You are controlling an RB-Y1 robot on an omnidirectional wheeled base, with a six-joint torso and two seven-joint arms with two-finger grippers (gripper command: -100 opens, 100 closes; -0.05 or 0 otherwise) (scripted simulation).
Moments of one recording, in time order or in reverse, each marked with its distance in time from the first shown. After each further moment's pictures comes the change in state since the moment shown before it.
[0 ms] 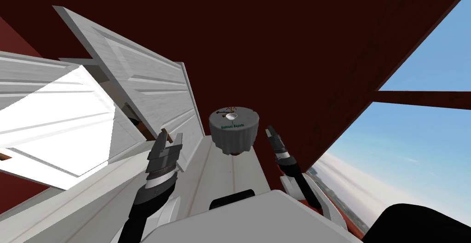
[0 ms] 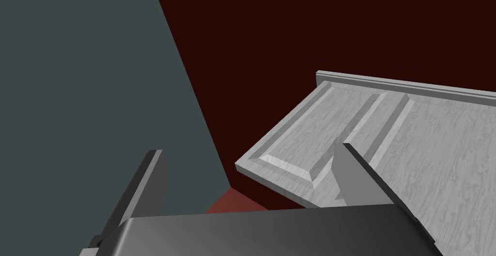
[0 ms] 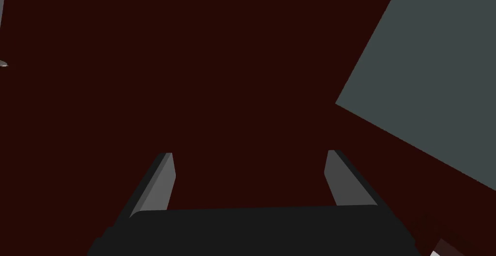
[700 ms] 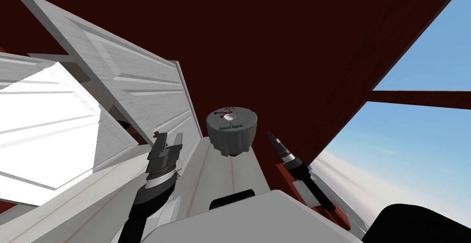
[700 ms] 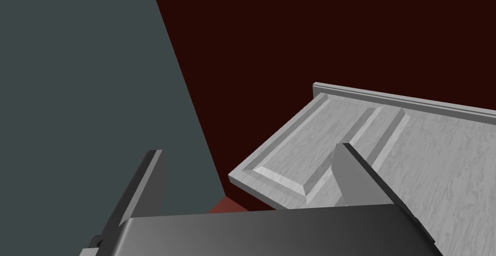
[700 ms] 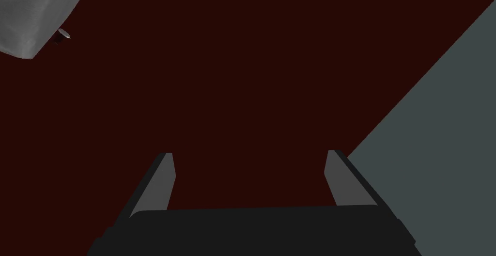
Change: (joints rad) left arm 0.000 0.000 0.000 0.000 0.000 0.000 0.000; right arm 0.047 -0.198 -0.055 0.090 0.097 0.018 0.053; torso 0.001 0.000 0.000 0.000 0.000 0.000
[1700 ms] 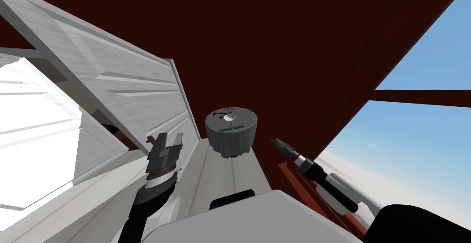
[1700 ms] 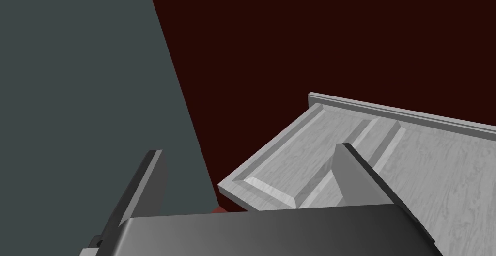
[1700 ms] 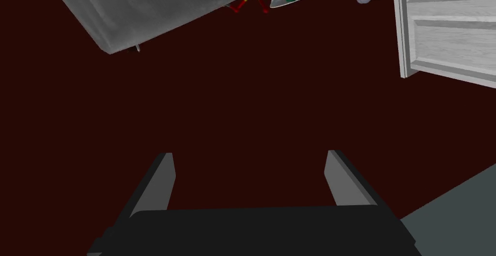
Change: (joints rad) left arm 0.000 0.000 0.000 0.000 0.000 0.000 0.000; right arm 0.065 -0.277 -0.080 0.159 0.141 -0.006 0.059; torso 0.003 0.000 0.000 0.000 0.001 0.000
